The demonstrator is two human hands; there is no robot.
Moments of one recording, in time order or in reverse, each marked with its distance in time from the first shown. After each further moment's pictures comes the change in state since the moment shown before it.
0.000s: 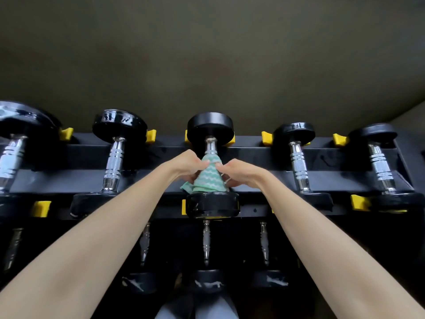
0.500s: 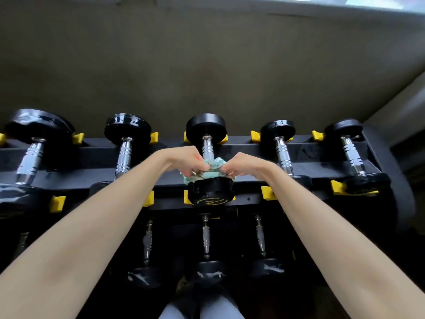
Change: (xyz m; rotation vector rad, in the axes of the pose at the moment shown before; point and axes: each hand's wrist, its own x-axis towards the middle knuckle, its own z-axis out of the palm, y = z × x) left_hand -0.075 0.015 -0.019 0.233 -0.195 0.199; right_hand -0.071 -0.004 -0.001 -0.066 0.116 -0.037
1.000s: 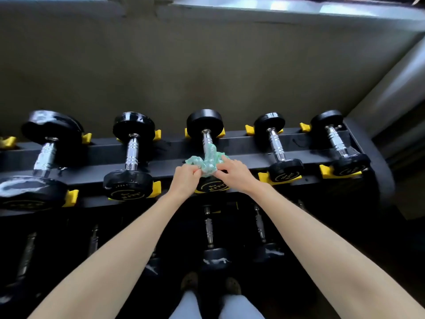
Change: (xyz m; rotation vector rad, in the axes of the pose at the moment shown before) left_hand -0.046 -0.035 0.091 -0.171 0.622 0.137; right_hand -0.047 0.012 0.077 -0.331 0.365 -0.357
